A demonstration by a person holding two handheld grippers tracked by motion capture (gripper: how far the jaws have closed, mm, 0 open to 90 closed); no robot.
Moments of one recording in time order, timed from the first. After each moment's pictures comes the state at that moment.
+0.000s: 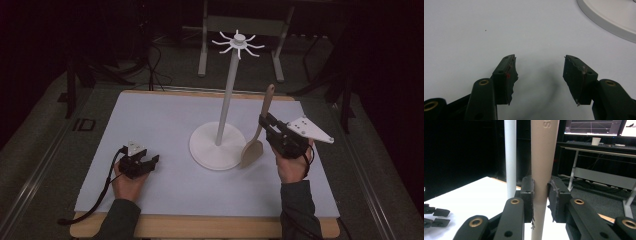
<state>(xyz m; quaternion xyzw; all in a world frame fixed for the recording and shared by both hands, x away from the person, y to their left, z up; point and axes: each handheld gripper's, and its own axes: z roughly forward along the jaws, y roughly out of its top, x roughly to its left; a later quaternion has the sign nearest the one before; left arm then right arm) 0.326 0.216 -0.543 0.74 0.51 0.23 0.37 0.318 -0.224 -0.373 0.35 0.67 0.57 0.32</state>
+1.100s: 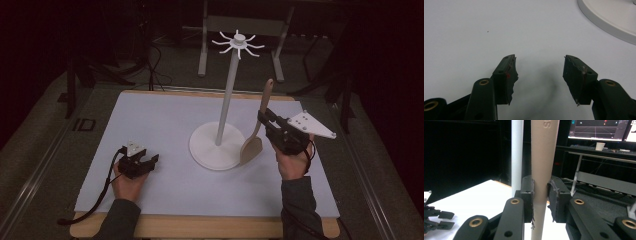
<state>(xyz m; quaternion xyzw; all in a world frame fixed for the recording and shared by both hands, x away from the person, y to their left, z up) 0.325 0.217 -0.543 0.74 0.51 0.24 0.38 0.319 -0.220 -0.358 0.33 0.67 0.58 0.32</state>
